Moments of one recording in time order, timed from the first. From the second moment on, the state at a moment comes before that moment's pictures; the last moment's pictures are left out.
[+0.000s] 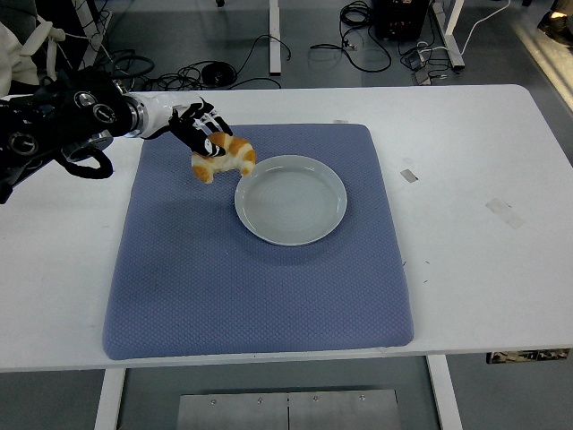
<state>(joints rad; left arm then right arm) -1.36 0.39 0.06 -0.92 0.52 -0.11 0.27 -0.08 0.00 0.10 0.14 -0.10 -0.06 0.22</state>
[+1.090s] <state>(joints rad) -1.30 0.45 0.10 -0.92 0.59 -0.12 0.27 -0.08 0.00 0.10 0.14 -0.10 -0.06 0.22</state>
